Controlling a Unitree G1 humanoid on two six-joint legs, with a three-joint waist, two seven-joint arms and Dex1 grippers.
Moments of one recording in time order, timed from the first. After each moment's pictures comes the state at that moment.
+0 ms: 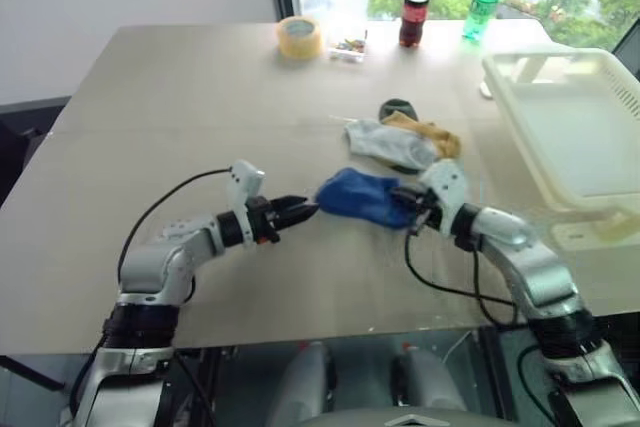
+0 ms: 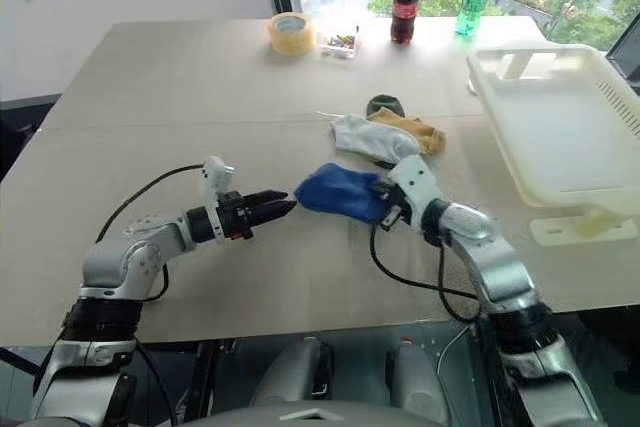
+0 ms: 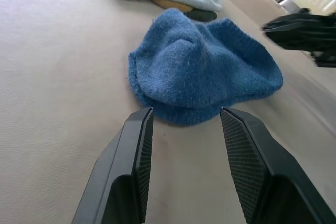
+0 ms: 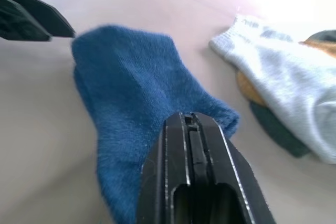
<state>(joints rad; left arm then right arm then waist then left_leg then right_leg) -0.33 0.57 0.06 0.01 -0.57 0.69 -0.90 -0.36 -0.36 0.21 -0.11 0.15 0.45 0.60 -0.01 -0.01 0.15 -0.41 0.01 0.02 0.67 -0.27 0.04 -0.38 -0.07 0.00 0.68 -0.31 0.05</state>
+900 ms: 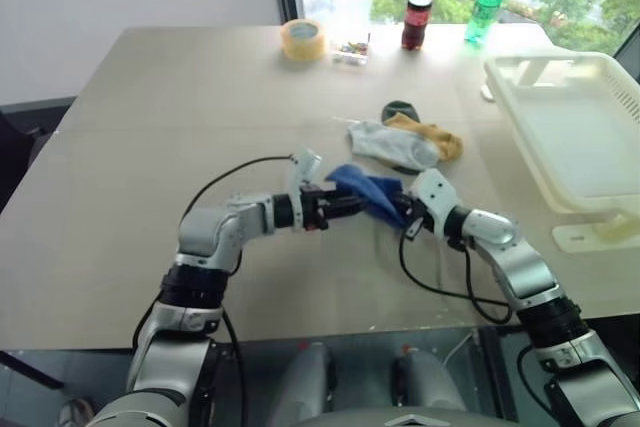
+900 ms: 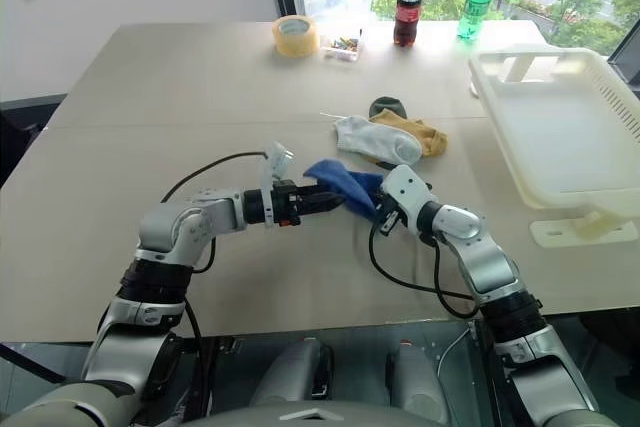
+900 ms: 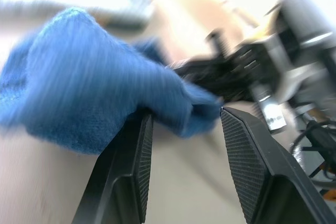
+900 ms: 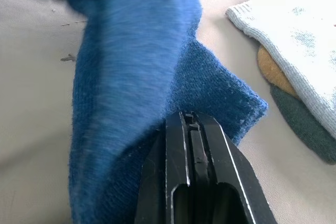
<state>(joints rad) -0.54 0.41 -0.06 0.05 -0.56 0.77 -0.97 -0.37 -0.38 0.25 0.02 0.05 0.27 0.65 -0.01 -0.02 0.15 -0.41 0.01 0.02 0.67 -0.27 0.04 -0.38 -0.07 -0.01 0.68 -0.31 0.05</state>
